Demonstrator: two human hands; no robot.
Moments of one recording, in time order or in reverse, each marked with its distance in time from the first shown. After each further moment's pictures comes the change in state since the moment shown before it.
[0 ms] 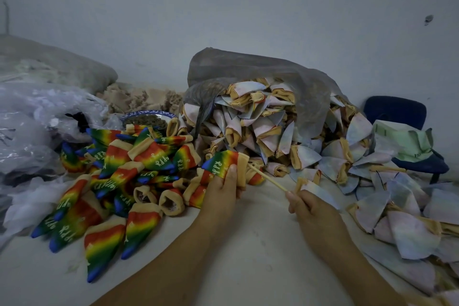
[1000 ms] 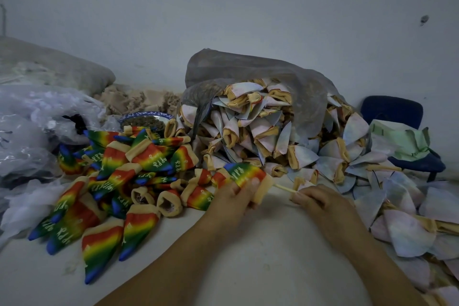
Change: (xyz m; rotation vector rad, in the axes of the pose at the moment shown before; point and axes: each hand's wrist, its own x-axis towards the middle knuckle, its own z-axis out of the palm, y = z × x) left_hand -0.015 0.007 0.000 0.106 -0.256 -0.025; right_hand 0.012 0.017 -0.026 -0.022 -0.043 -0.146
